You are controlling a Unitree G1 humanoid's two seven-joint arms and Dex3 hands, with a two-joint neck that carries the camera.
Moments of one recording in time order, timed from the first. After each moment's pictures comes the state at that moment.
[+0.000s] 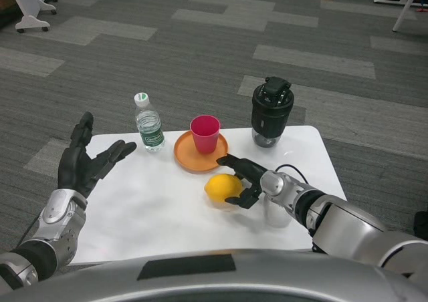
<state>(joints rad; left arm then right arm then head) -0.34 0.41 -0.75 0.93 -1.04 -0.80 -0.05 -0.51 -0.20 0.76 1.19 -0.01 -0.32 0.01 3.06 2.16</state>
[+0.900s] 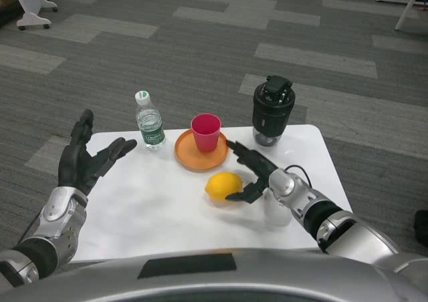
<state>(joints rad) -0.34 0.41 -0.75 0.93 -1.04 -0.81 -0.05 -0.35 -0.23 0.43 0.93 -0.17 -0.31 0.01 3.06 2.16</state>
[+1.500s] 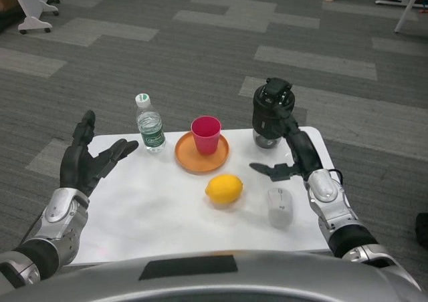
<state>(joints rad) -0.34 0.41 -0.75 0.93 -1.04 -0.82 -0.05 -0.14 -0.25 0.04 0.68 0.02 -0.55 0.00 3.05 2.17</state>
